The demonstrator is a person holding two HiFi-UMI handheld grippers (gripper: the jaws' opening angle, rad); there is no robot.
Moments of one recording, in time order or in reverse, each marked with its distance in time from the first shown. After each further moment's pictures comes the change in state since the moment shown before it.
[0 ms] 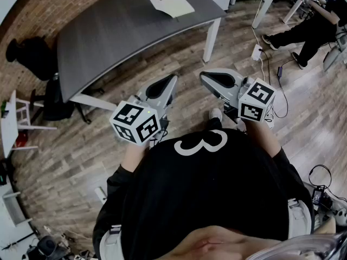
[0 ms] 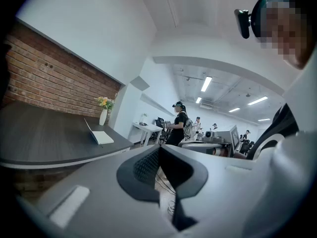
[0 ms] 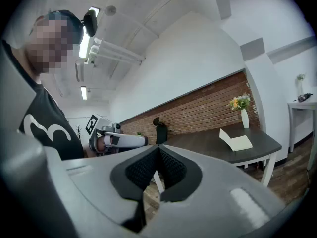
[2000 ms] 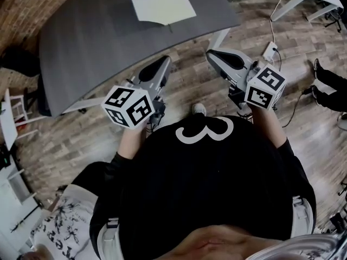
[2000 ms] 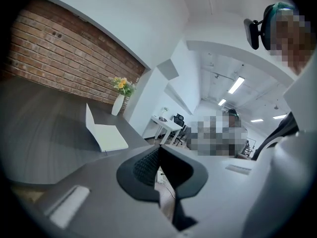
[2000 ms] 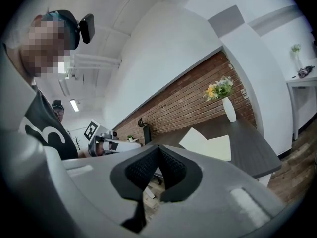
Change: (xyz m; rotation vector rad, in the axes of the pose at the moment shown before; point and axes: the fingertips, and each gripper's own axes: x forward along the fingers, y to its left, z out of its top) left arm 0.237 0.191 0.025 -0.194 0.075 0.154; right arm 0.059 -0.313 0.032 0.167 0.038 0.018
